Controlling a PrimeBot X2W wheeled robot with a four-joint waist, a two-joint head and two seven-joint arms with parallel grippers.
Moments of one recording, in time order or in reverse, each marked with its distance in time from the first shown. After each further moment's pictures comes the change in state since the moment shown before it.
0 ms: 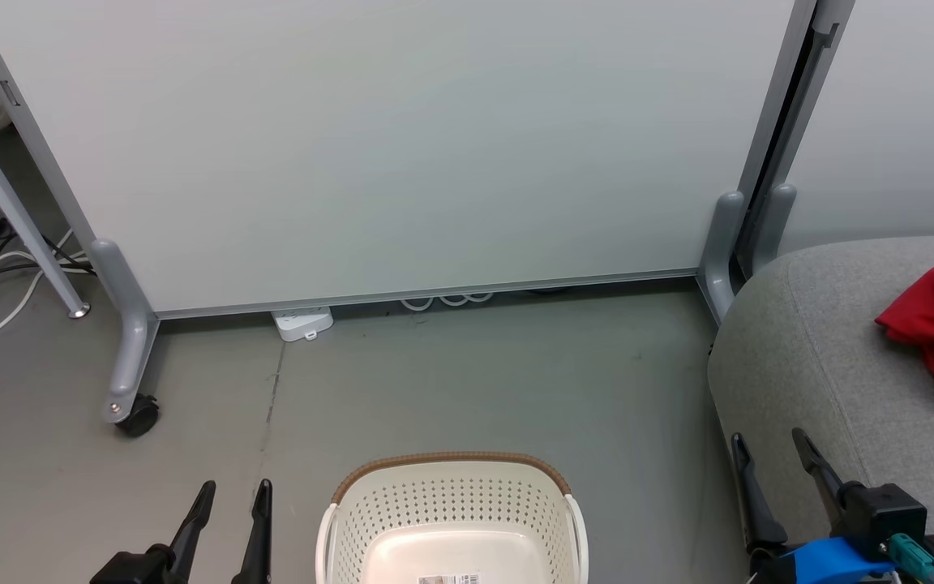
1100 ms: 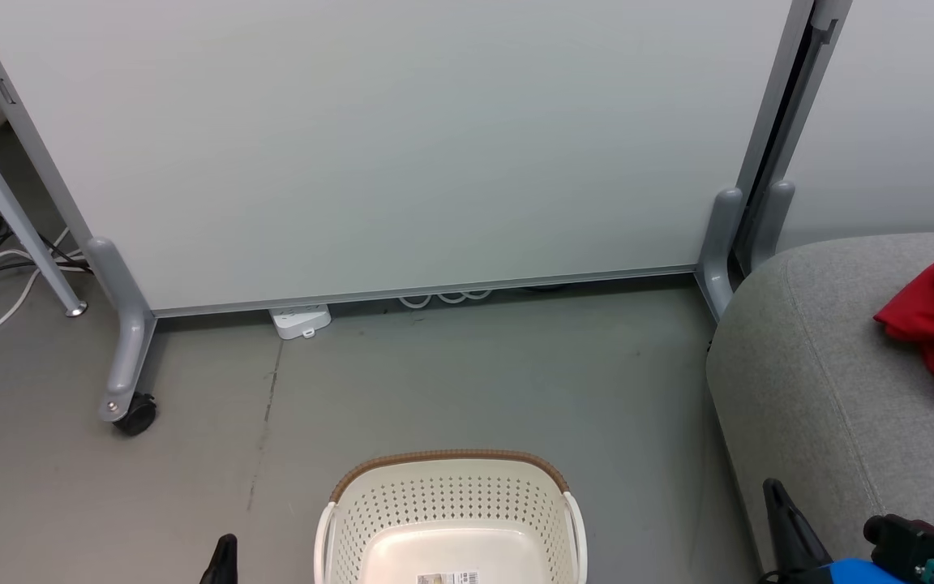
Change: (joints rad) left arm 0.049 -0.038 0.034 0.071 -0.272 0.000 0.084; right arm 0.019 0.004 -0.009 0.122 0.329 0.000 0.047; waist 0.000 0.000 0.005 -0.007
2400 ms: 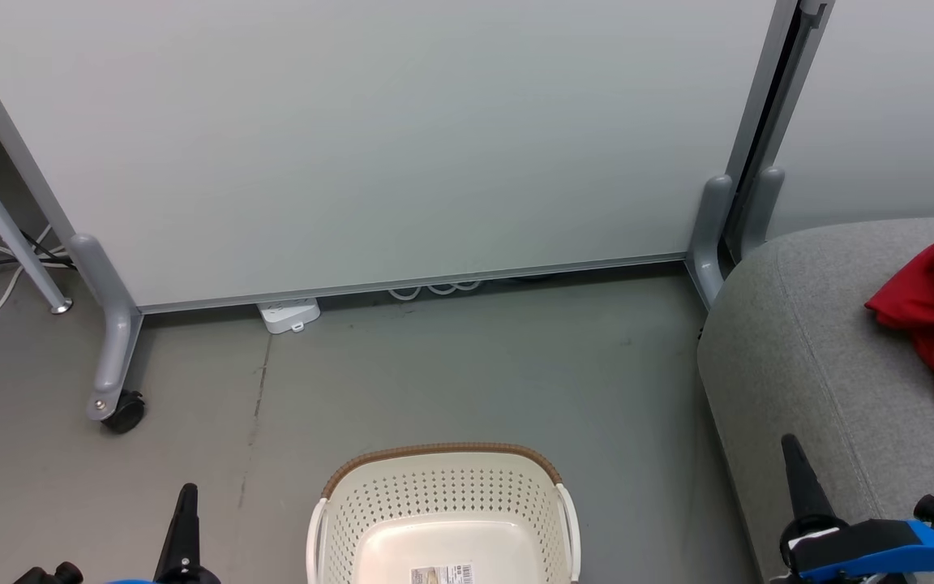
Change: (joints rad) left arm -0.065 -0.012 0.086 -0.075 -0.498 0.000 0.138; right arm -0.079 0.000 -0.028 -0.005 0.598 0.000 0.073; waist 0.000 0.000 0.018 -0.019
